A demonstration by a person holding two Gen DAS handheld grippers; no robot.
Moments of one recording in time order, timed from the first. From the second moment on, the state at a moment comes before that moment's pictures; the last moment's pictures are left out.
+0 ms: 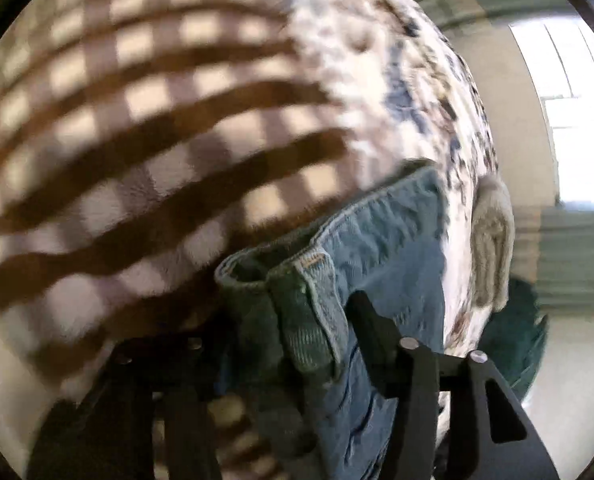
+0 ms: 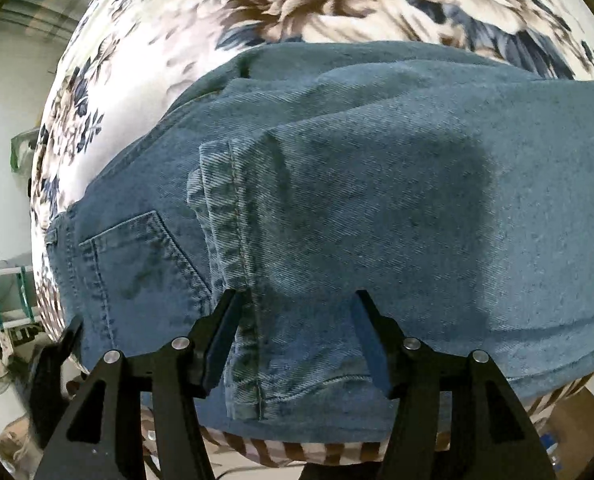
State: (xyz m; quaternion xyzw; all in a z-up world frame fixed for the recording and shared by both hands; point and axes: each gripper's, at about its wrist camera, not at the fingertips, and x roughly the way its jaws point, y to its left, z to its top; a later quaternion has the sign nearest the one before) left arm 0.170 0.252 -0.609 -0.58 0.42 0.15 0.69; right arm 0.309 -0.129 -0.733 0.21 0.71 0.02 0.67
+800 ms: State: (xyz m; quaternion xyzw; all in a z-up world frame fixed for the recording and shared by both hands) left arm 0.208 0.029 -0.375 -0.33 0.34 -0.02 0.88; right arm 0.247 -0.298 -0.673 0.27 0.66 0.00 0.70
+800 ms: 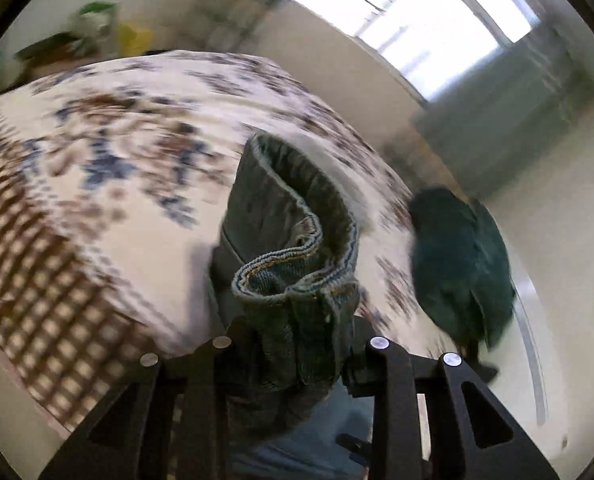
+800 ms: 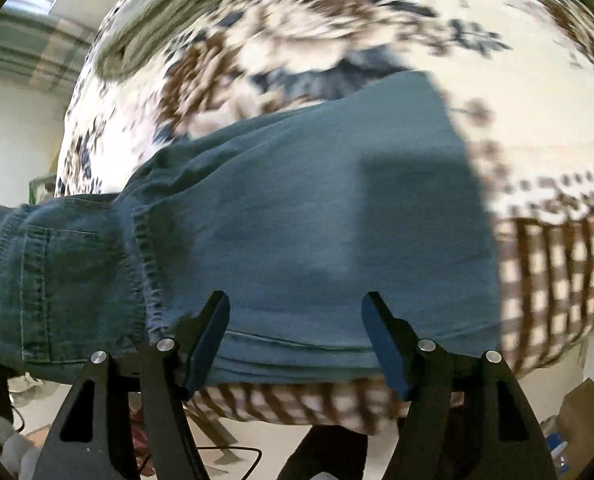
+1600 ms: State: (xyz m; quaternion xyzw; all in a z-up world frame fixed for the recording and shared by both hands) left arm 0.200 -0.288 -0.482 -0.12 0.58 -0.18 0.79; right arm 0.158 -0.559 -0.644 0.31 0.63 -0.09 0.70
